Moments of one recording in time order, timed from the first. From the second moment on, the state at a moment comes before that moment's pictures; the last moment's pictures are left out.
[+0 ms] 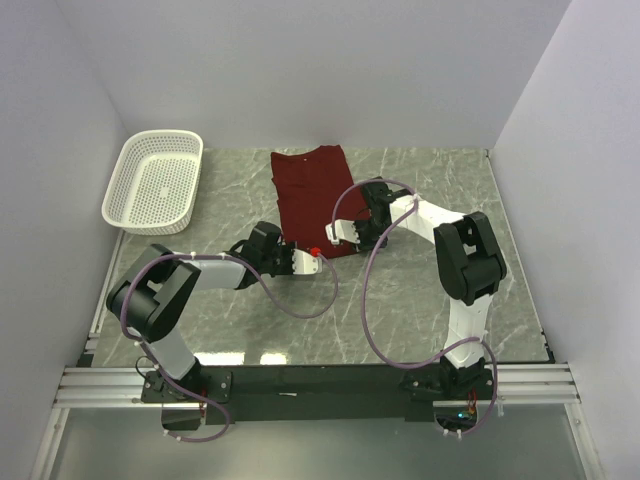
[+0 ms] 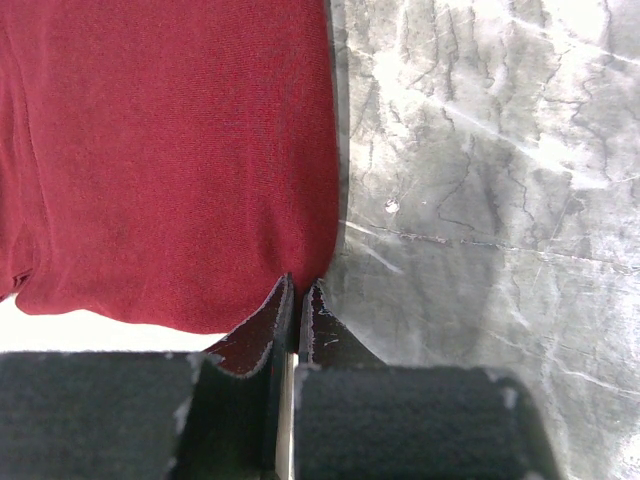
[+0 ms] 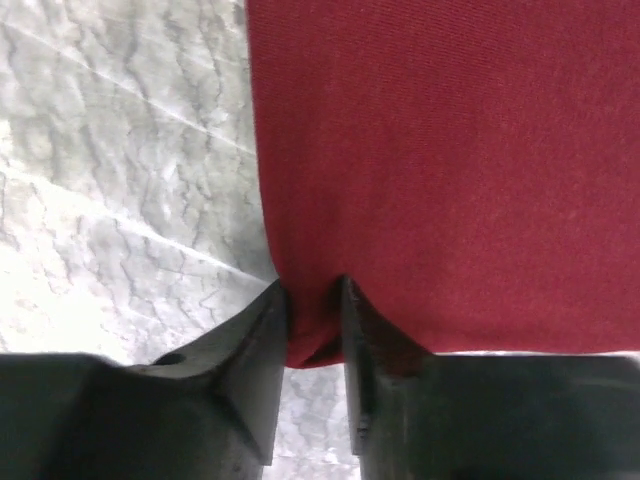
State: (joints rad) left arm -0.58 1.68 0.72 0.25 0.28 0.98; right arm 0.40 1.96 1.34 -0.70 -0.29 -1.39
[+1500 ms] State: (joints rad) left arm -1.05 1.15 0.62 -0.20 0.32 0.62; right arm 0.39 1.22 0.93 -1.16 -0.54 -1.44
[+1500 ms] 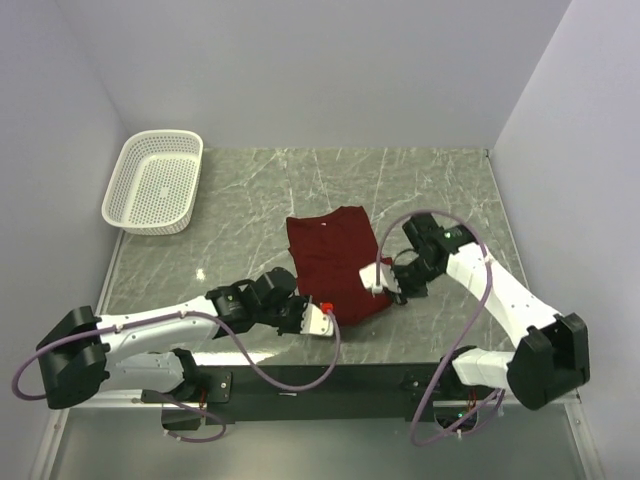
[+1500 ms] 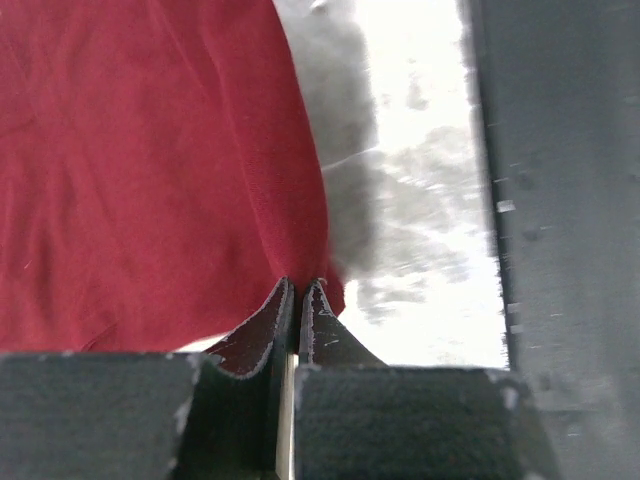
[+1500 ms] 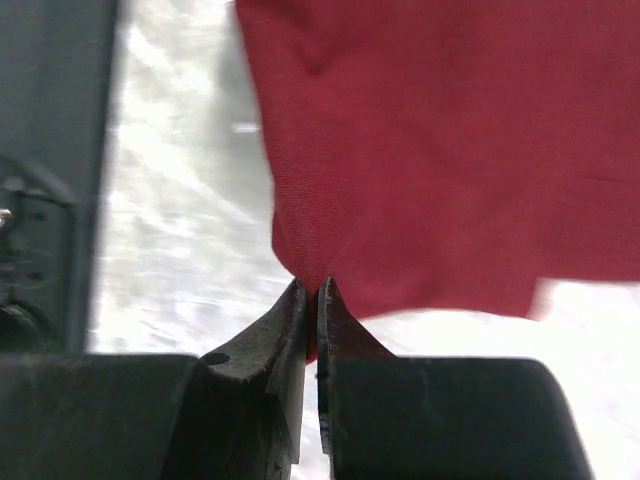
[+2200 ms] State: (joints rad) left arm -0.62 1.31 0.84 -0.12 0.30 0.80; right arm 0.33 1.74 1.65 -1.14 -0.61 -1.31
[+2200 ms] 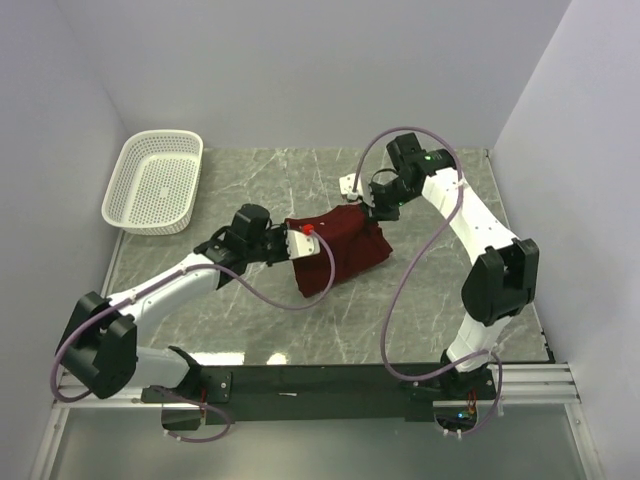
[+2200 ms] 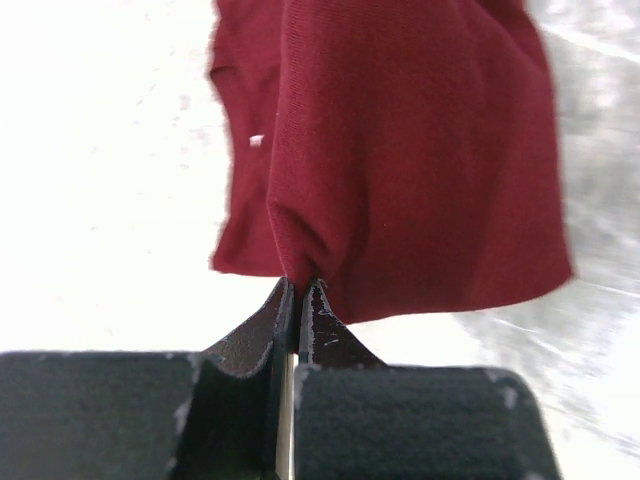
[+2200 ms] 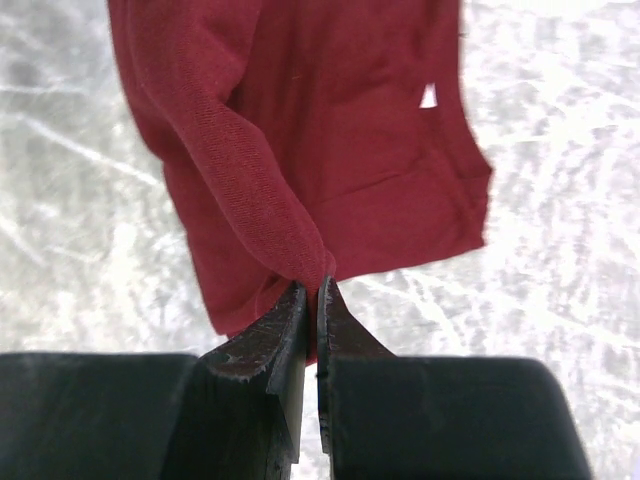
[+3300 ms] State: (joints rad) left arm -0.49 1.58 1.02 0.07 0.21 0.88; right arm 0.32 1.92 1.79 -0.83 -0.58 -1.04
